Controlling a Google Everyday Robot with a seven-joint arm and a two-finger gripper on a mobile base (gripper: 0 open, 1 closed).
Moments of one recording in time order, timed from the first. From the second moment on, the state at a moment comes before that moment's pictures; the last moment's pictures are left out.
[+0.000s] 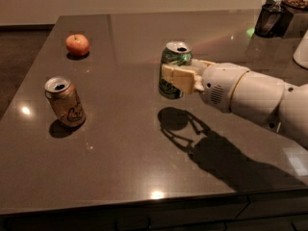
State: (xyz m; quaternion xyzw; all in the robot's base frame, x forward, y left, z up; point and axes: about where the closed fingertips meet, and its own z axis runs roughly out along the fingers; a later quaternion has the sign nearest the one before) arm 0.519 -0.060 0.964 -0.72 -0.21 -0.58 0.31
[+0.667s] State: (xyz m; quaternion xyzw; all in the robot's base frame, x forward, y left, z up) arm 0.510 -0.052 0.951 -0.70 -0.29 -0.61 0.24
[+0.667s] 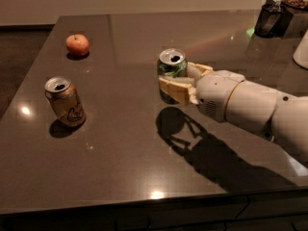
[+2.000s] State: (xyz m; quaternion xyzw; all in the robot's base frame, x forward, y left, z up) arm 0.530 -0.063 0.892 -0.73 -0.25 -0.60 0.23
